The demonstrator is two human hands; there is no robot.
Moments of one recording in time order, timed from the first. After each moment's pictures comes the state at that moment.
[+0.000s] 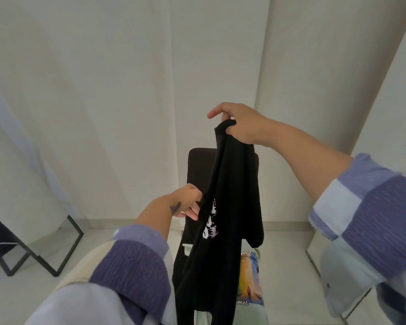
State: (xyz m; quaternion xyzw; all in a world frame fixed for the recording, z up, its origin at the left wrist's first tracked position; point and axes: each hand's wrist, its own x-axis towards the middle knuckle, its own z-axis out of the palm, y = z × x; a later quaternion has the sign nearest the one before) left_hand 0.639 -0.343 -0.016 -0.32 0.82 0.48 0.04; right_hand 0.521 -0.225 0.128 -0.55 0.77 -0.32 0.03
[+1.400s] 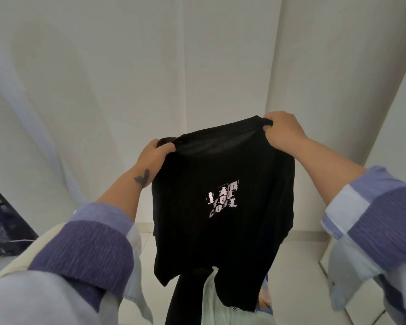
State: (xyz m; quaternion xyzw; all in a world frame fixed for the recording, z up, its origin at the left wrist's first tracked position) left_hand 0.689 -0.389 0.055 -0.30 0.73 0.51 -0.33; right_hand 0.488 -0.198 0.117 -0.38 0.86 -0.32 -0.12
